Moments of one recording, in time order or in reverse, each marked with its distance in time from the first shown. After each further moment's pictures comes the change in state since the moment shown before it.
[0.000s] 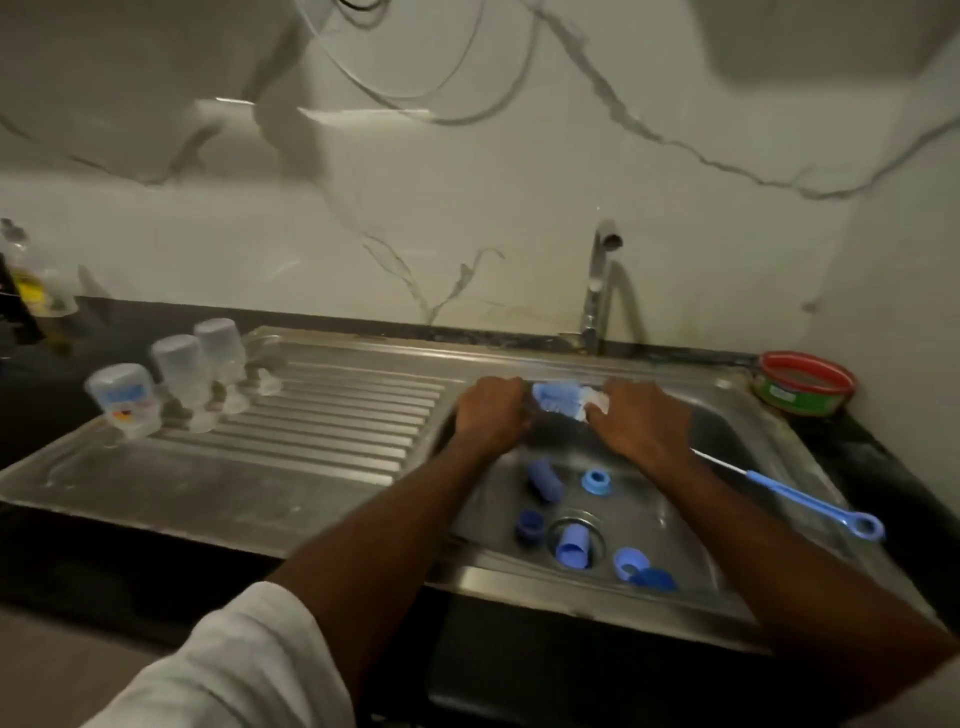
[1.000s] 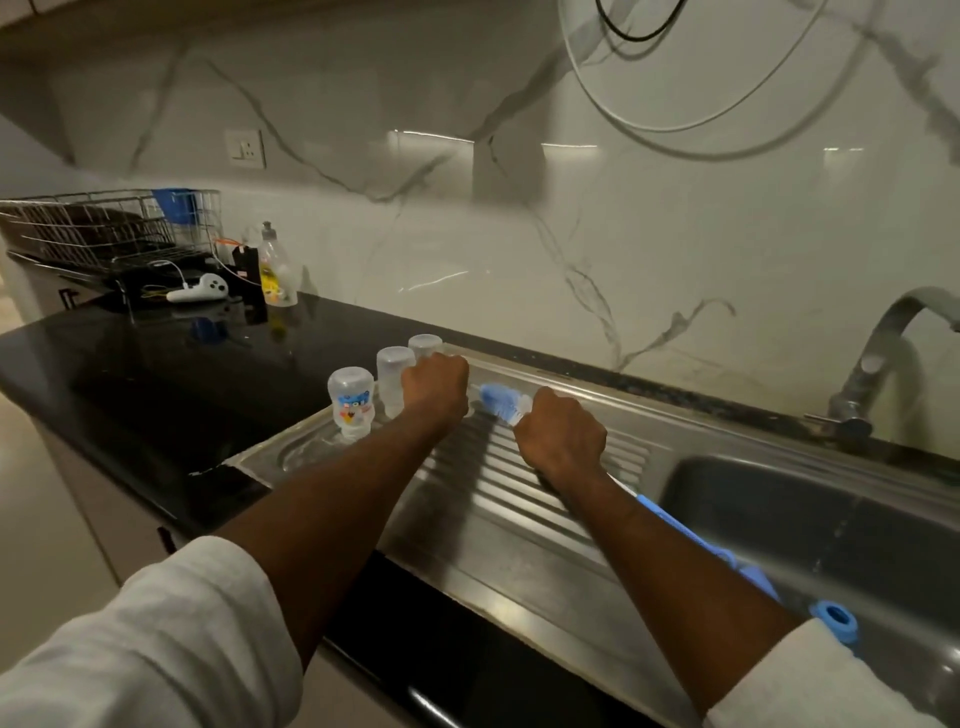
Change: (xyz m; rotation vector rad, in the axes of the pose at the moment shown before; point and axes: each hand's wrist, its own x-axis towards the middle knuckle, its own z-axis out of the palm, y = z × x) left_hand -0.008 -0.315 -0.111 0.340 0.143 -0.355; right_hand 0.014 -0.336 0.071 0.172 -0.010 -0.243
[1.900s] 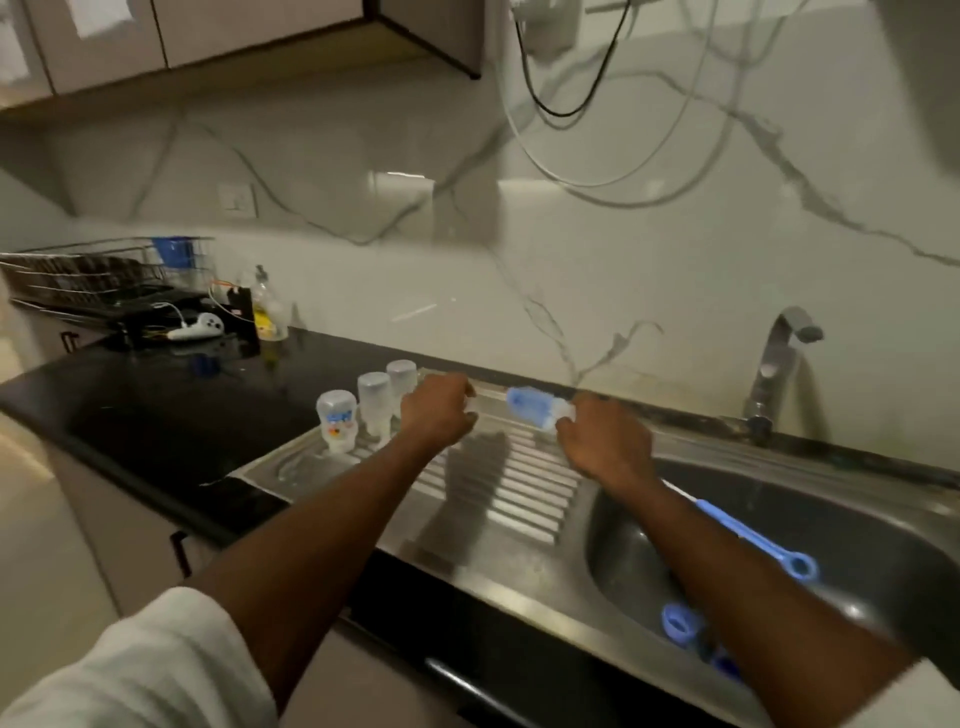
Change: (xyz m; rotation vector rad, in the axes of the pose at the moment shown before) left_hand -0.050 0.048 -0.054 -0.323 -0.044 0.002; right_hand -0.047 0.091 -0.106 0.083 -0.014 -0.048
